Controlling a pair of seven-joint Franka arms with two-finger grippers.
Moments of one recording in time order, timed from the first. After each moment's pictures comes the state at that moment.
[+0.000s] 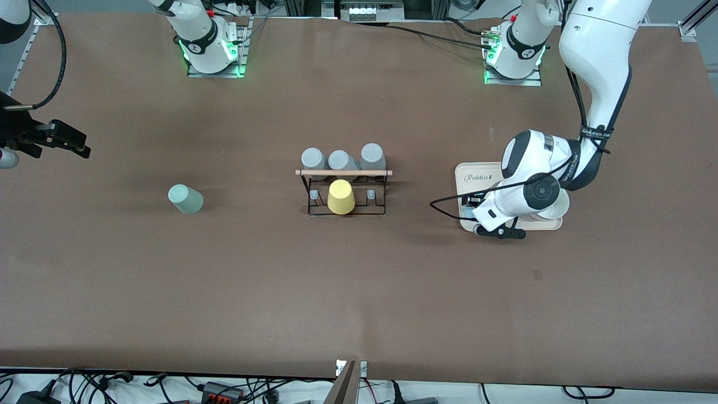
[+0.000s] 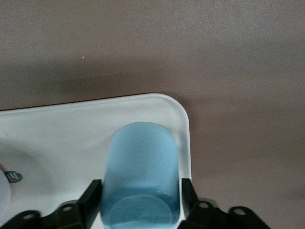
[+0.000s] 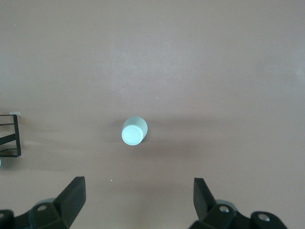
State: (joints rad) left arm -0.14 0.52 -0.15 -1.88 -0.04 2.17 -0.19; right arm -0.04 0.04 -0.01 -1.62 -0.02 1.67 -0.05
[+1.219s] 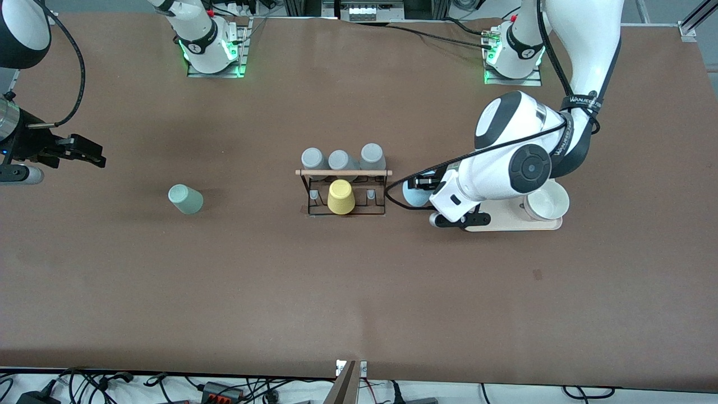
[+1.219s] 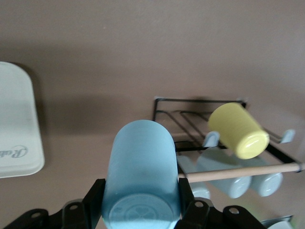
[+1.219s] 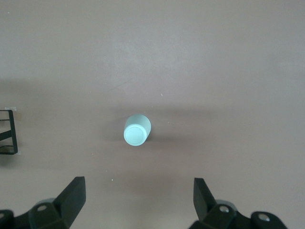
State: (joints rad) left arm -0.30 0.51 -0.16 -1.43 -0.36 1.82 -0.48; right arm -0.04 0.10 0.00 -1.63 -0.02 1.68 -0.05
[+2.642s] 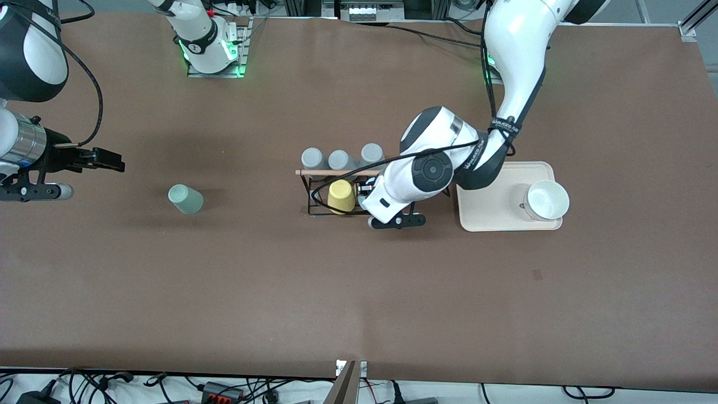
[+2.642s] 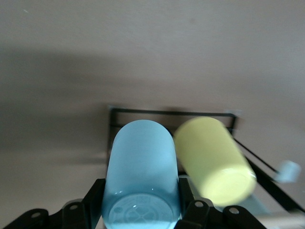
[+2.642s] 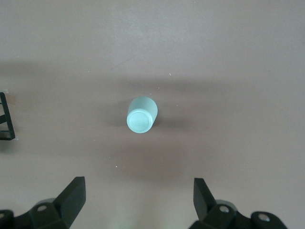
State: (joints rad) left arm -0.49 0.74 -0.16 -1.26 -0.21 1.91 -0.64; right arm -0.04 0.18 0.00 -1.63 0.01 1.63 -0.05
